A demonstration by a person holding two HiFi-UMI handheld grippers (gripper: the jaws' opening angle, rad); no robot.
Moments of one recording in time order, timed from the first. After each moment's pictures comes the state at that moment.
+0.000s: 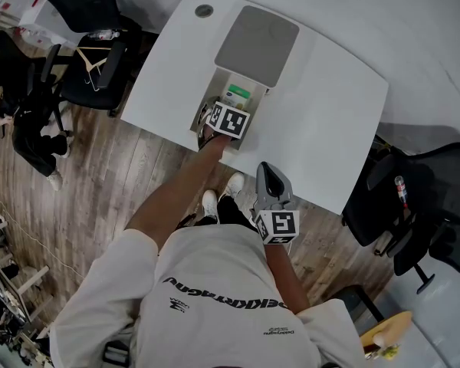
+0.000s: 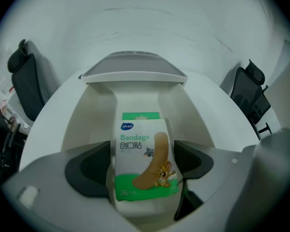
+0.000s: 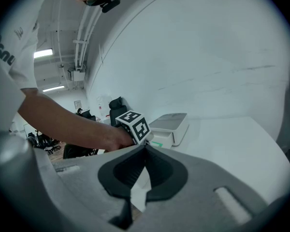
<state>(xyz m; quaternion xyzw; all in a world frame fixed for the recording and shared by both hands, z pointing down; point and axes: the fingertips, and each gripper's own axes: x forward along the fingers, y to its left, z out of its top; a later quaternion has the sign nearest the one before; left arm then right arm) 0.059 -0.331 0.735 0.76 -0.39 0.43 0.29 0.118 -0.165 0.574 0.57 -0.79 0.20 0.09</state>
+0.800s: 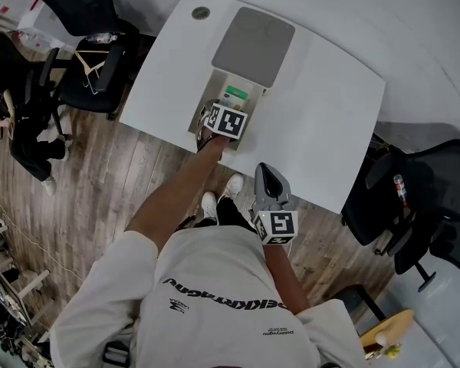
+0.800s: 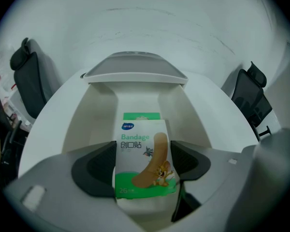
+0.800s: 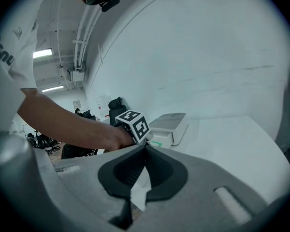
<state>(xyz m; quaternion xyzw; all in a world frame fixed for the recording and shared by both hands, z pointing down) 0.058 -0.329 0.734 0.76 -0.40 0.42 0.29 0.118 -0.161 0.576 0.58 -0.79 0.20 0.09</state>
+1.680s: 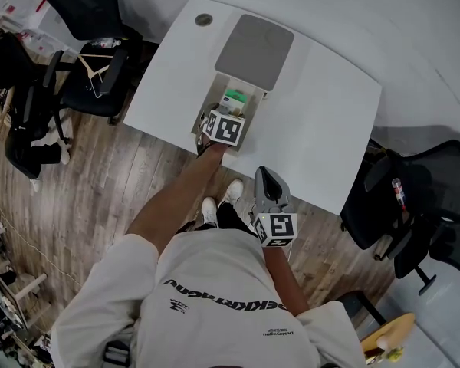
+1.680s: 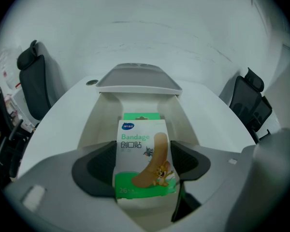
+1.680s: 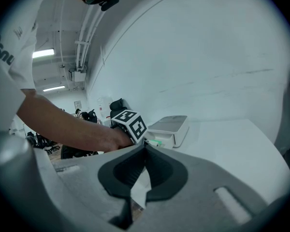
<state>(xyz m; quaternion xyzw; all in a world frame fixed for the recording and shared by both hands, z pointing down) 0.052 -0.325 0.709 0.77 -0.42 0.38 0.28 0.113 -0.151 0.563 0.58 -0.79 0.19 0.08</state>
